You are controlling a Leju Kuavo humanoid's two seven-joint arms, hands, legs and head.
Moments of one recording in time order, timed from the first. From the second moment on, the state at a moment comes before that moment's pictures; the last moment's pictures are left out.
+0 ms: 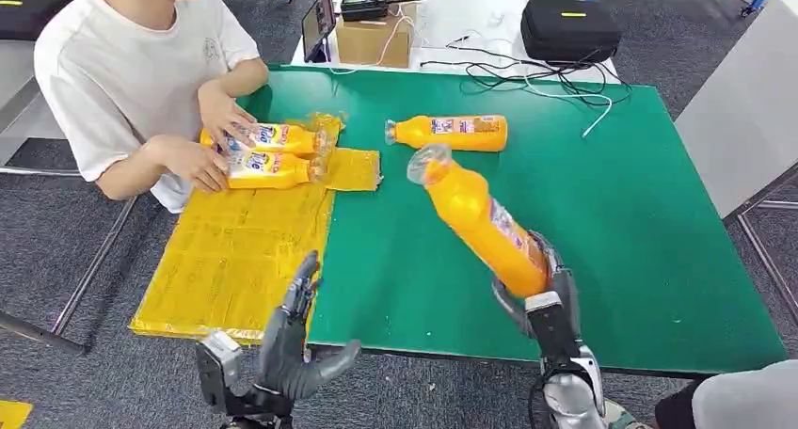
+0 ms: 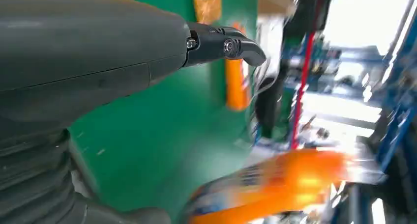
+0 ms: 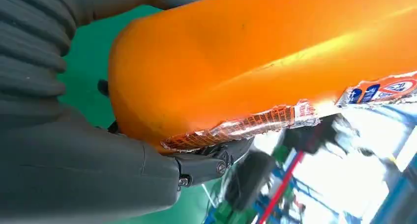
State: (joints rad) left arm 0.19 -0.08 -0.46 -1.59 0.18 0.17 -0.47; right arm -0.05 0.03 0.08 -1.31 0.23 -0.36 -0.54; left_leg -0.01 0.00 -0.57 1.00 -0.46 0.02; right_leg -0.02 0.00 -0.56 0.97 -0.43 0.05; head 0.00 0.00
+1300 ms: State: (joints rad) left arm 0.14 -0.14 -0.45 -1.60 0.64 0.02 -0.47; right arm -0.18 0.13 0.66 -1.13 0.33 -0.22 -0.59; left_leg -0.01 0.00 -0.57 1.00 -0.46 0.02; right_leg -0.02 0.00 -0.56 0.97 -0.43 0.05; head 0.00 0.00
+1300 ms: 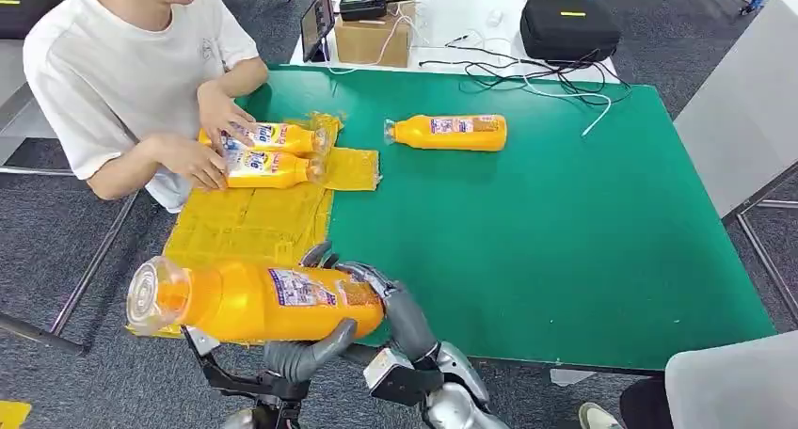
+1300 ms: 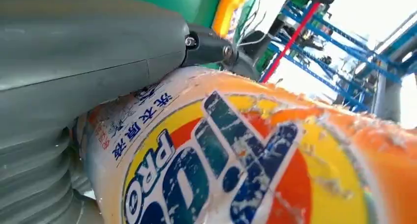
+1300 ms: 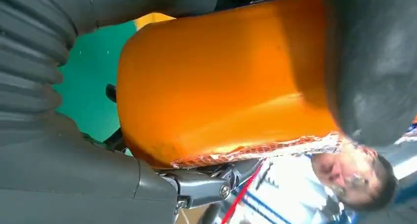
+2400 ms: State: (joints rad) left arm 0.01 -0.15 -0.30 -1.31 -0.40 0.69 -0.43; right arm -0.02 0.09 0.64 -1.01 0.30 -0.38 -0.58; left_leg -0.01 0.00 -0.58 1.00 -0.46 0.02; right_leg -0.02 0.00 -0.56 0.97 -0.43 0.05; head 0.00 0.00
